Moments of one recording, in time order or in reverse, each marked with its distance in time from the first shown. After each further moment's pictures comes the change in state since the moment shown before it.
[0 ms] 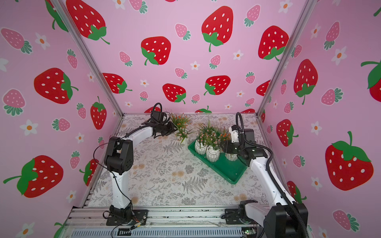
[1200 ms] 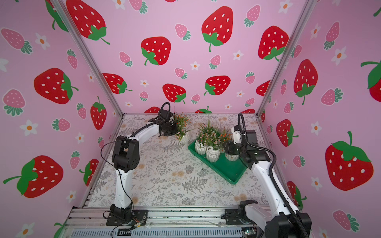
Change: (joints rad) left arm -0.066 0.092 0.185 -0.243 -0.172 0.182; right arm 0.000 -0.077 0.000 -0.042 0.090 -0.008
